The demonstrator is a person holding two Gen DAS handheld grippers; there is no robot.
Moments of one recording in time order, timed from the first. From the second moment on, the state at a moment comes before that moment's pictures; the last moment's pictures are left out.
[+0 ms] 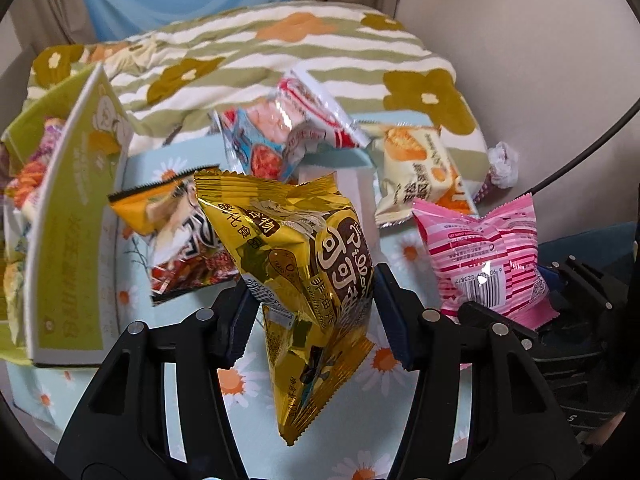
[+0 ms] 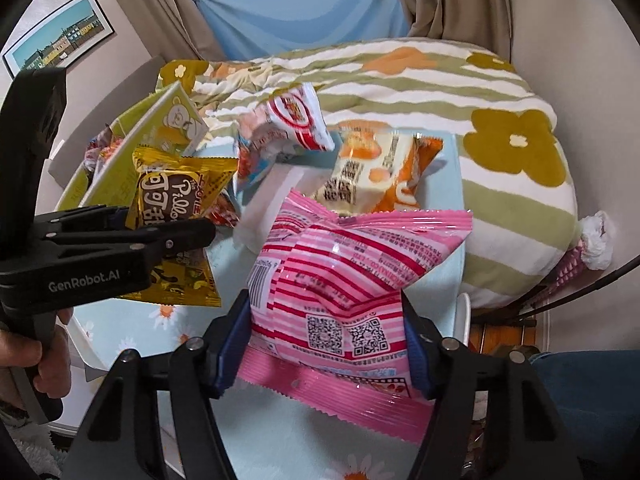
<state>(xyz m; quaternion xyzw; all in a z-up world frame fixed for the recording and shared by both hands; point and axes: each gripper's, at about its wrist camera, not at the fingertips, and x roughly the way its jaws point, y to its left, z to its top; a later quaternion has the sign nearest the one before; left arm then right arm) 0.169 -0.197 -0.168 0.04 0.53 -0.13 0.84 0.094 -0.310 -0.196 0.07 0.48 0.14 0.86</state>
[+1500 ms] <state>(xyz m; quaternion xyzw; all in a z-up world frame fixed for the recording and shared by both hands) 0.201 0.162 -0.105 0.01 0.48 -0.02 0.88 0.172 0.014 -0.091 0.04 0.42 0.23 0.88</state>
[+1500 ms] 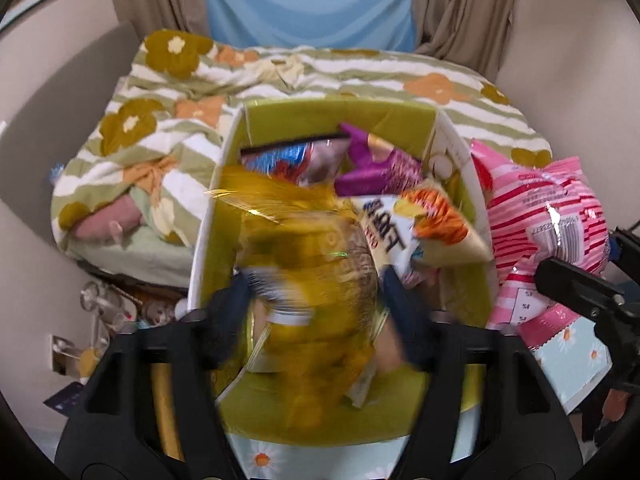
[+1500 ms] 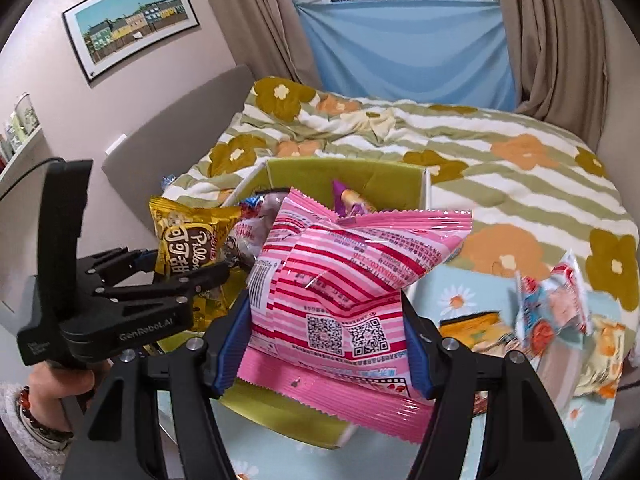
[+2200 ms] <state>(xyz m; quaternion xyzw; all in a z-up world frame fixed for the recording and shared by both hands) 0.156 0.203 -0.086 -0.03 0.45 0.02 0.89 0.176 0.048 -0.105 0.02 0.44 0.24 0.87</state>
